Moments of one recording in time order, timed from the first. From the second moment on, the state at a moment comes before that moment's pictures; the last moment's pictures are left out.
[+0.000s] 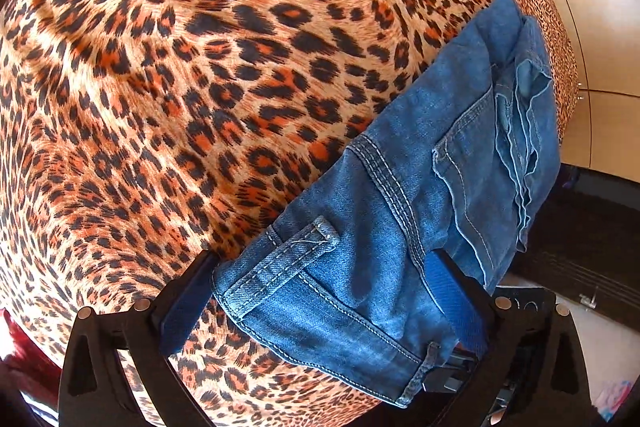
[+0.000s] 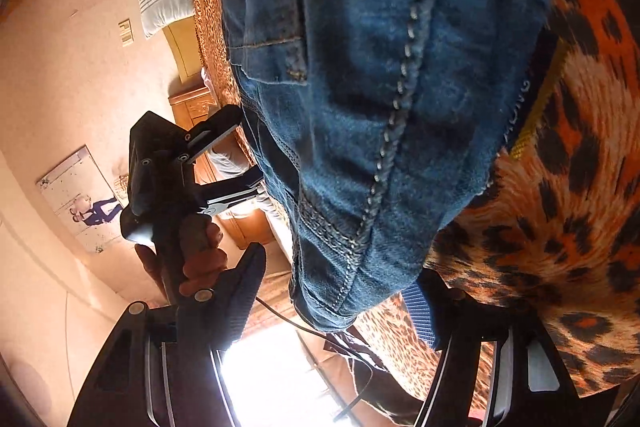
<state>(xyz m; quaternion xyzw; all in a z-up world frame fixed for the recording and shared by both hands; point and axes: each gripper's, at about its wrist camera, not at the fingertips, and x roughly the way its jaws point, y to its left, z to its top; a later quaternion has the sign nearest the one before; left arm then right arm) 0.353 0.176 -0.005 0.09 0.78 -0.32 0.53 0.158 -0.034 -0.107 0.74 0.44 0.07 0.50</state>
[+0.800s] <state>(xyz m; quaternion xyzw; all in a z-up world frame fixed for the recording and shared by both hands) 0.343 0.222 0.087 -0.09 0.73 -0.33 0.59 0.170 -0.058 -0.056 0.74 0.38 0.15 0.53</state>
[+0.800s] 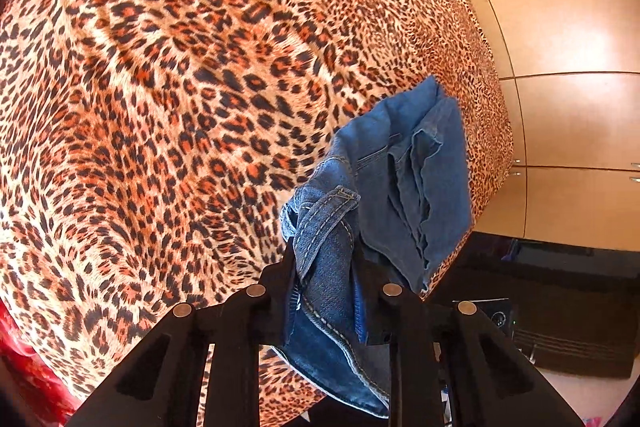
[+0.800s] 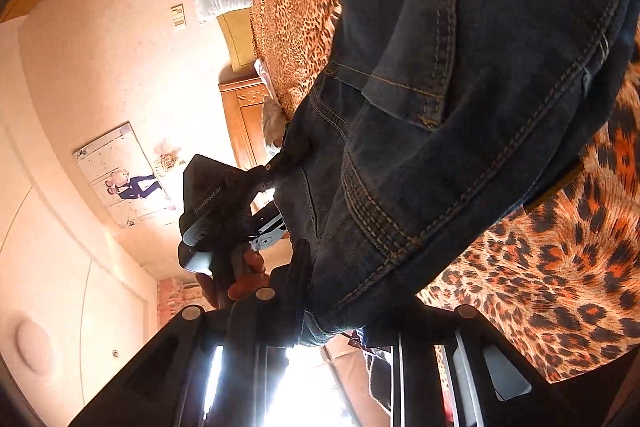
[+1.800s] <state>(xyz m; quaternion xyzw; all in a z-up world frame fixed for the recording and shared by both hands) 0.308 -0.200 0.045 0.06 0.75 -0.33 0.57 0.126 -0.304 -0.177 0.91 0.27 0.10 0.31</state>
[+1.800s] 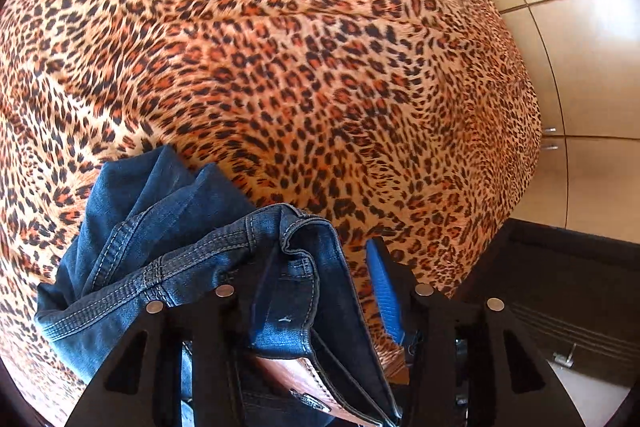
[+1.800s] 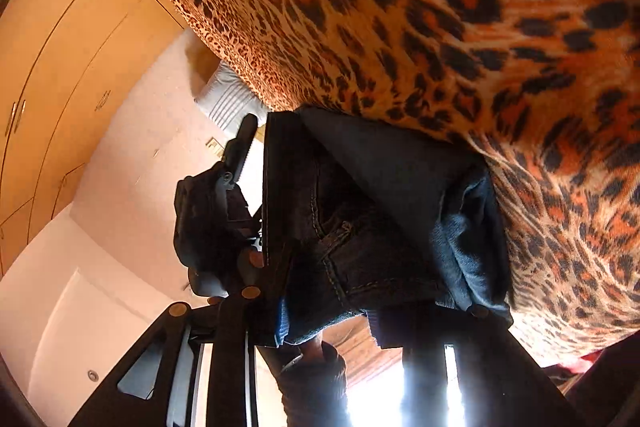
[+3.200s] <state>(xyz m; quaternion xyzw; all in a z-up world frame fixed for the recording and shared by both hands) 0.266 -0.016 0.047 -0.12 0.66 -0.04 0.74 0.325 -0.293 -0.091 0.14 0.58 0.25 0.76</state>
